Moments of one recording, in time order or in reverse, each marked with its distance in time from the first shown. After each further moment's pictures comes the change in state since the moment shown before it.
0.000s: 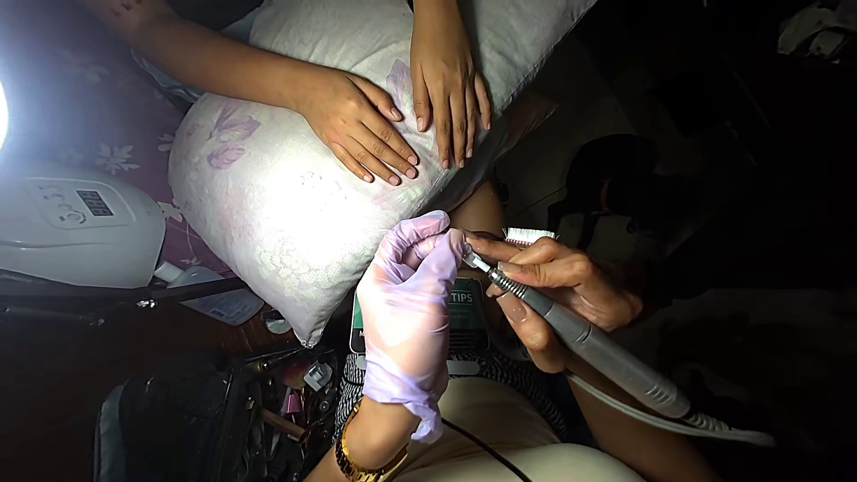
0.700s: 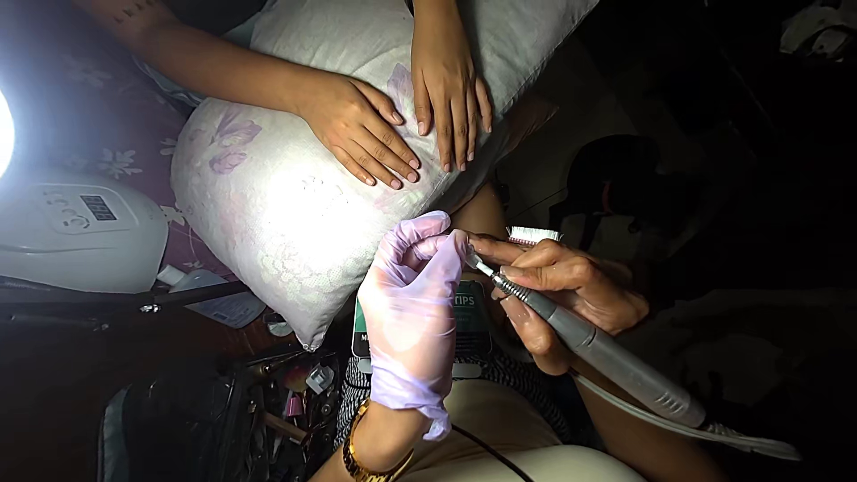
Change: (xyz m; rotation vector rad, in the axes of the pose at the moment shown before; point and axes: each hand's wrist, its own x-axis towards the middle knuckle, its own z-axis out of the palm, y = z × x) left_hand 0.003 0.002 0.003 0.080 0.021 0.064; right_hand 0.006 0.004 -0.001 -0.047 -0.013 -0.041
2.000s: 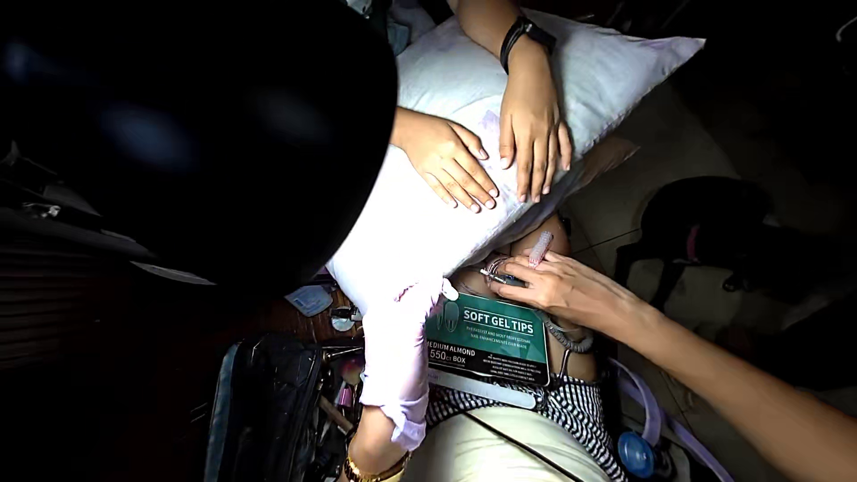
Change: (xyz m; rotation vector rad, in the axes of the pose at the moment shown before) left_hand 0.008 -0.007 -0.077 -0.118 0.107 0.108; right_hand 0.002 0.073 -0.009 -0.495 -1.061 -0.293
